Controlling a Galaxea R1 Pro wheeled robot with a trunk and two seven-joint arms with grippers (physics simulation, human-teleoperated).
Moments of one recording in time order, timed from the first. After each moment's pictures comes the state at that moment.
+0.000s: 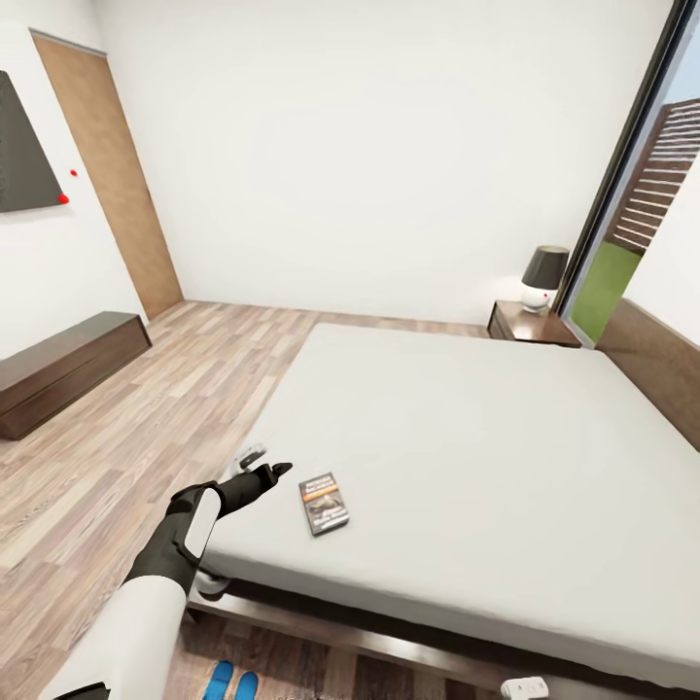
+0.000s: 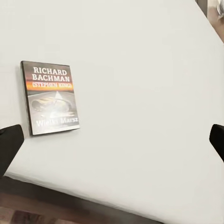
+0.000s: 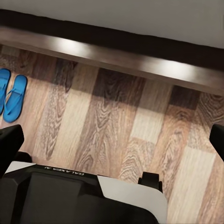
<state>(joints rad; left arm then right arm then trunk) -0.71 -0.08 0.29 -0.79 0.28 0.60 -0.26 -0.46 -0.13 -0.14 0.08 0.09 -0.30 0.39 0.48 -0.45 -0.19</state>
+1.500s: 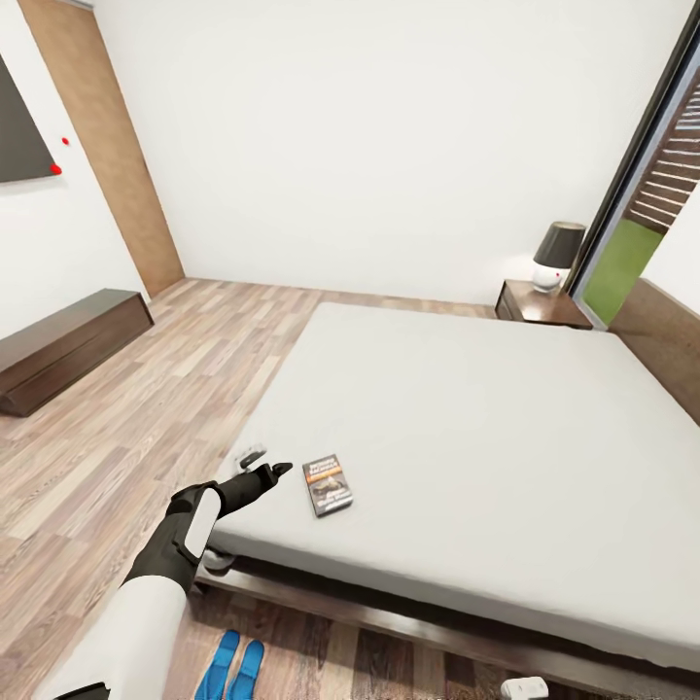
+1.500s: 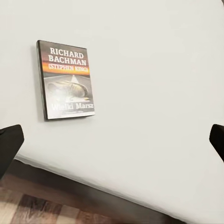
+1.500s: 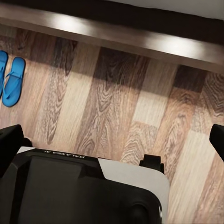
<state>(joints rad) -0.71 -0.08 0.29 -0.79 0.28 0.60 -0.26 -0.46 -0.13 -0.14 0.08 0.09 -0.30 0.39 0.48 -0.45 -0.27</state>
